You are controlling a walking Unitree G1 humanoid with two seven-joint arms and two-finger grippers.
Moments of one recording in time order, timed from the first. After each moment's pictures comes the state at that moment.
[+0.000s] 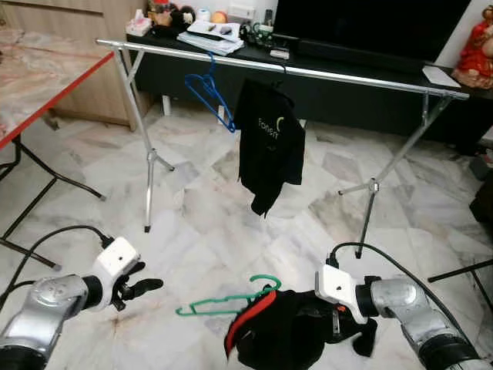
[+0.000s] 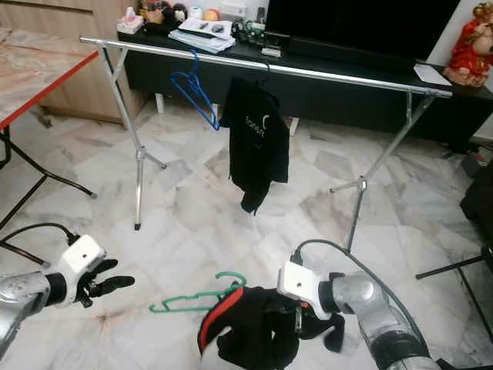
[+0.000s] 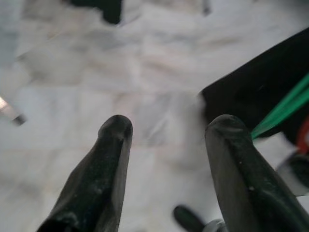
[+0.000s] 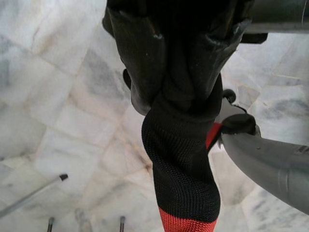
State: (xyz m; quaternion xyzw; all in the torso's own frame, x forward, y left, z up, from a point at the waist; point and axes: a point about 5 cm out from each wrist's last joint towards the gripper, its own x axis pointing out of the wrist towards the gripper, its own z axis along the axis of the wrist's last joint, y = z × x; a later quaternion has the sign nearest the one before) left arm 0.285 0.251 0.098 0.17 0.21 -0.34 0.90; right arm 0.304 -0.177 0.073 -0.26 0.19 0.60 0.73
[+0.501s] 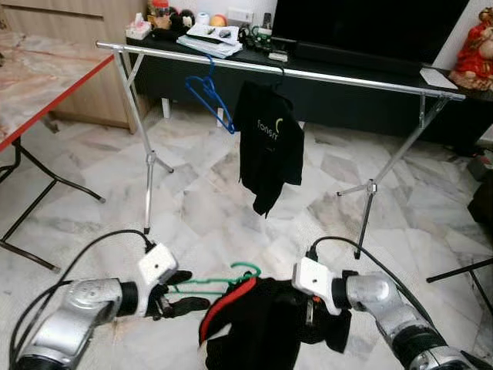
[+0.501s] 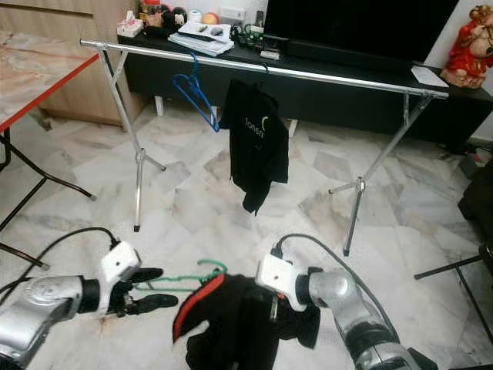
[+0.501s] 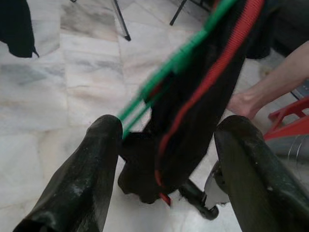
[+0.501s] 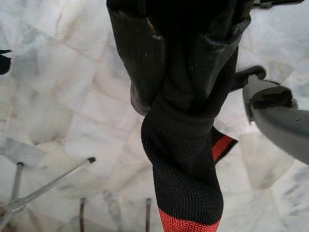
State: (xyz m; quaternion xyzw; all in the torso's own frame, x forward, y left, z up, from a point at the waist) left arm 0.277 0.186 0.096 0.13 0.20 -0.47 0.85; right arm 0.320 -0.148 0.072 -0.26 0.15 0.56 0.77
